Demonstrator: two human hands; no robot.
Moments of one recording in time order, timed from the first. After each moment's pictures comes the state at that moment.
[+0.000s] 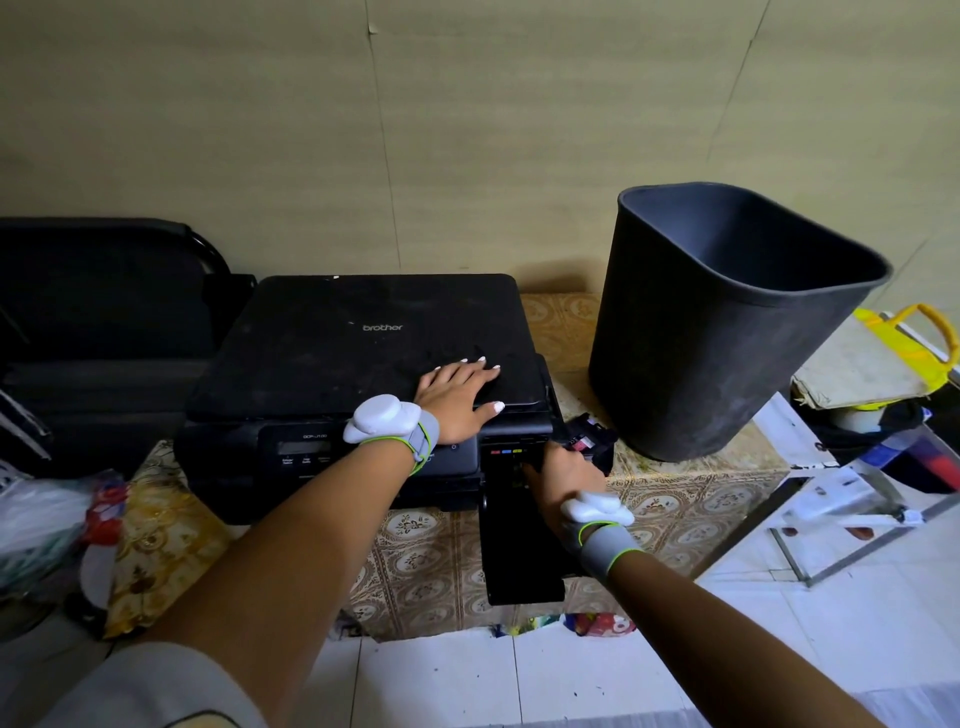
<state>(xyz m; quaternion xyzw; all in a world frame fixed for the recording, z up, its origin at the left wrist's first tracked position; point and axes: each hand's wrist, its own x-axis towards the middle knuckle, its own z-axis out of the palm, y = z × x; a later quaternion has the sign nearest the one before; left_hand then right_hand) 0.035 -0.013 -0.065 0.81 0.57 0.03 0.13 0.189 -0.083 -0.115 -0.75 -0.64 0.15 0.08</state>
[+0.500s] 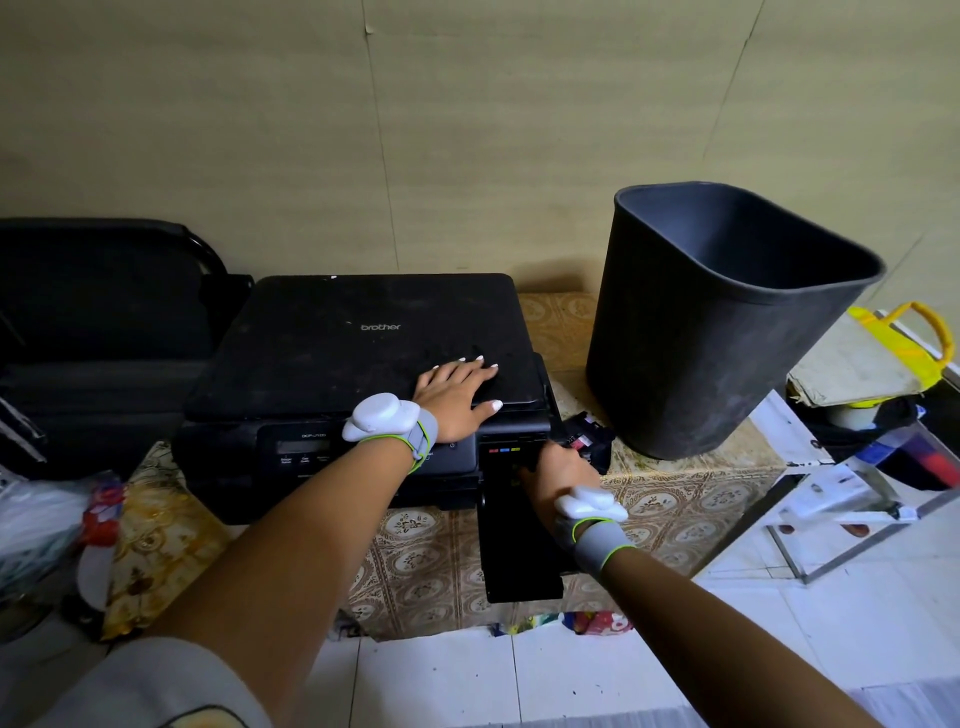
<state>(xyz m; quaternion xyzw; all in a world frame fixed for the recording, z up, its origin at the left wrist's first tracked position) 0.036 -0.012 -0.067 0.81 0.57 0.03 0.13 0.184 -0.086 -0.110 -0.77 -0.61 0.18 0.10</state>
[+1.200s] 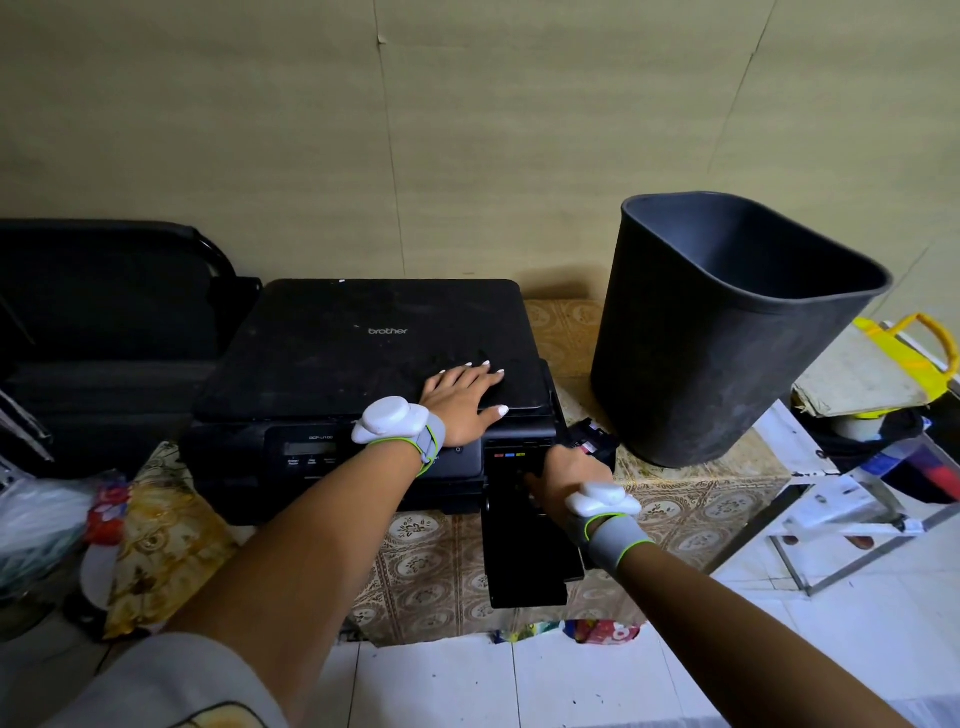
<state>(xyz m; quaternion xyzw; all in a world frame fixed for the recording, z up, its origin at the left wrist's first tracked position) 0.035 -0.012 -0.067 0.81 0.57 0.03 0.14 0.187 -0.084 -0.096 -0.76 -0.62 0.16 0.04</state>
